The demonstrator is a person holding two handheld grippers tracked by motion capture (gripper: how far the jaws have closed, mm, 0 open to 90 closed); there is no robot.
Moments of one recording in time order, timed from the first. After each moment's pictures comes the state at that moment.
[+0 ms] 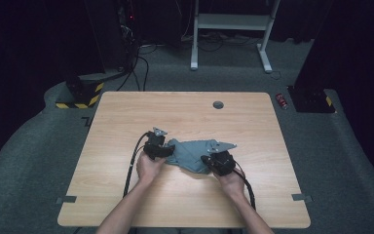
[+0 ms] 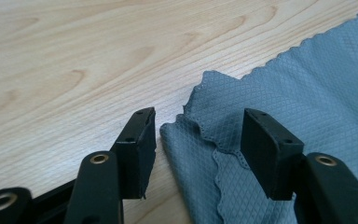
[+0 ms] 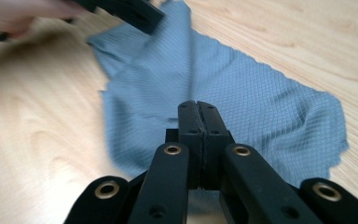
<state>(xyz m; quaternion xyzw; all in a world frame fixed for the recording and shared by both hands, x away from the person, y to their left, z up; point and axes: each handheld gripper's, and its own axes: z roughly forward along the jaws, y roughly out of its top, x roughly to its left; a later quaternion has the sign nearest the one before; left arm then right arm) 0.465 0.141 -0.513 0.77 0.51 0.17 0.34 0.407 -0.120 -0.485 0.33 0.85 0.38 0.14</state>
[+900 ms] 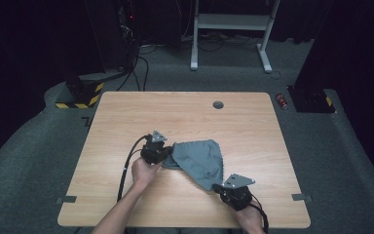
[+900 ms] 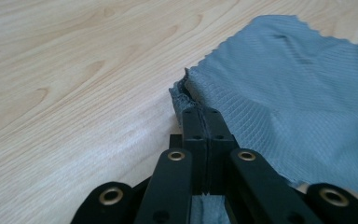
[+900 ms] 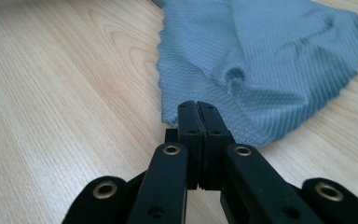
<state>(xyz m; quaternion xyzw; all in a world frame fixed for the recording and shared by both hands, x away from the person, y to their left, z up) 0.429 0.146 -0.484 0.81 0.42 0.16 0.37 0.319 -0.163 -0.507 0.31 0.86 0.39 0.14</state>
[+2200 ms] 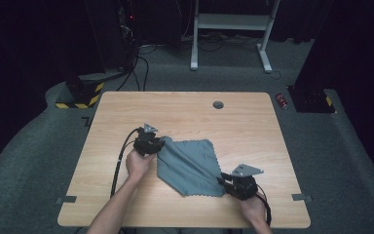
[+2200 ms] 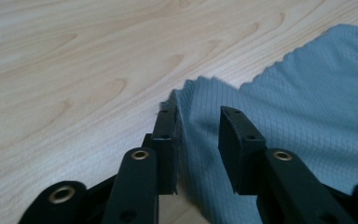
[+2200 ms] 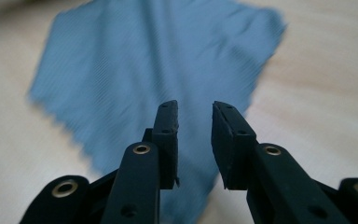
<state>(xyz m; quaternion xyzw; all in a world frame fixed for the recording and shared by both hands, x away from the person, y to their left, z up) 0.465 0.177 -0.500 0.79 0.48 0.17 0.35 0.351 -0.179 -0.499 0.36 0.83 0.40 0.14</state>
